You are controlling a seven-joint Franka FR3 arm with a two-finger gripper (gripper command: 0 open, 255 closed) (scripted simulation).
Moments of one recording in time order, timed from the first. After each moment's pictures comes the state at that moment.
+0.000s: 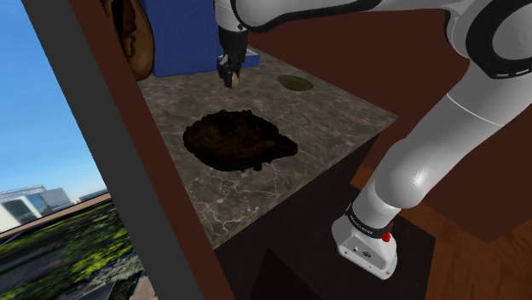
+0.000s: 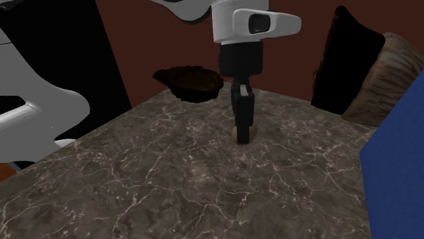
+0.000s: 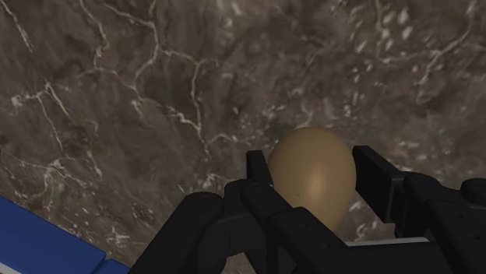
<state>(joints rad) 0.05 -0.15 0.28 -1.96 -0.25 1.92 0.02</state>
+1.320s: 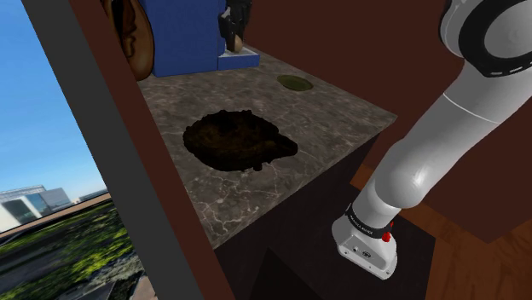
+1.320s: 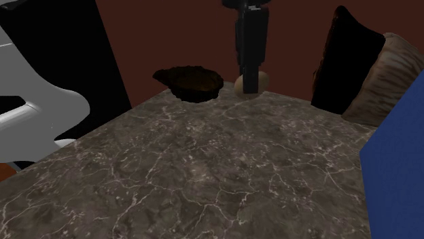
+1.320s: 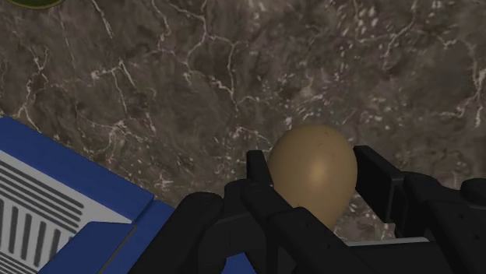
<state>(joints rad) 0.05 -0.11 0.29 -1.66 -0.24 1.65 -0.04</state>
